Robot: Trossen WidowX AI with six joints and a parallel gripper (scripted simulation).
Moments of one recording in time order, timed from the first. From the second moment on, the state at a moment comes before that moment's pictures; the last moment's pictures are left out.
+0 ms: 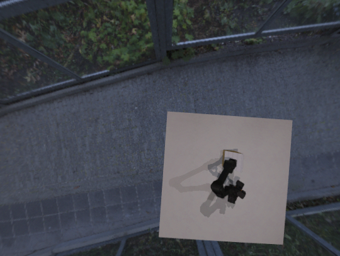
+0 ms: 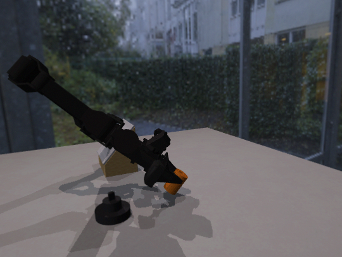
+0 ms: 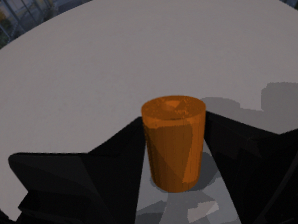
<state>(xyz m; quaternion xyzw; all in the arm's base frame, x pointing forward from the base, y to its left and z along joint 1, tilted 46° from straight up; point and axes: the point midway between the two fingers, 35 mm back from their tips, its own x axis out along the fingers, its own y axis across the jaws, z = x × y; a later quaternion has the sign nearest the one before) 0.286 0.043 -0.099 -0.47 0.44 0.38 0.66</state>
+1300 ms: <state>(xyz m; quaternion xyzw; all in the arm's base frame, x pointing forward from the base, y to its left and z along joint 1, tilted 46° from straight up) 0.278 0.027 -0.090 -0.42 0.36 0.44 0.71</state>
